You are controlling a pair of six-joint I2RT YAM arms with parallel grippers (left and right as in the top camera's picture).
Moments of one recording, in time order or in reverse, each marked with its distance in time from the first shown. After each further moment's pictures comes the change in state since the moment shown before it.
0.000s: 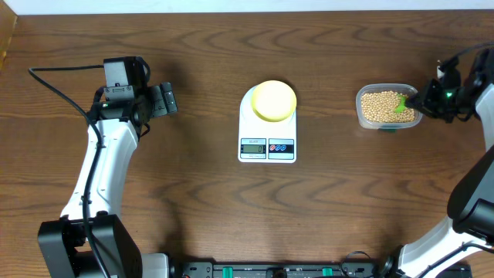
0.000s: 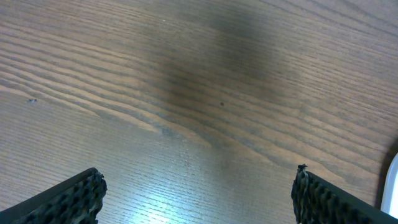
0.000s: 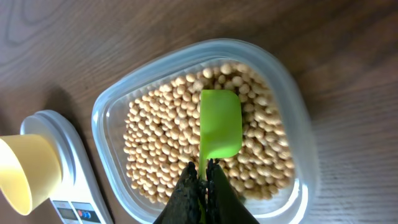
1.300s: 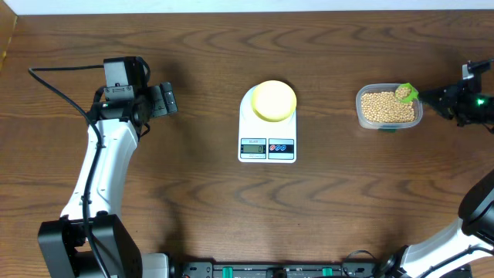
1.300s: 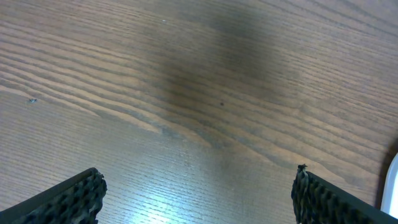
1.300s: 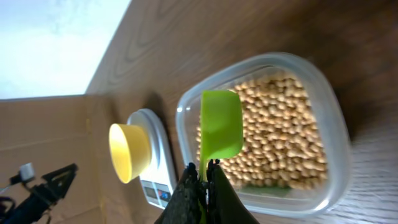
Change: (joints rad) left arm 0.000 0.000 0.000 0.000 0.000 0.000; right arm -0.150 0.000 0.000 -0.024 -0.404 -0.048
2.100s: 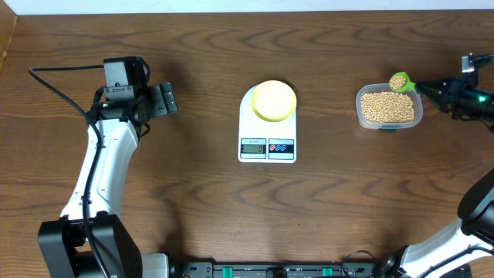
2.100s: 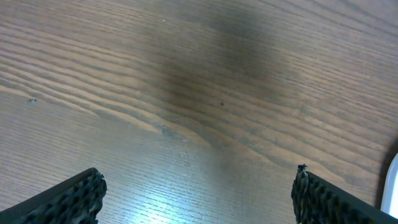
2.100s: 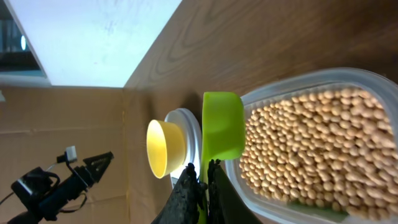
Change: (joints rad) left arm 0.000 0.000 0.000 0.000 0.000 0.000; right arm 0.014 0.000 0.000 0.046 -0.160 0.005
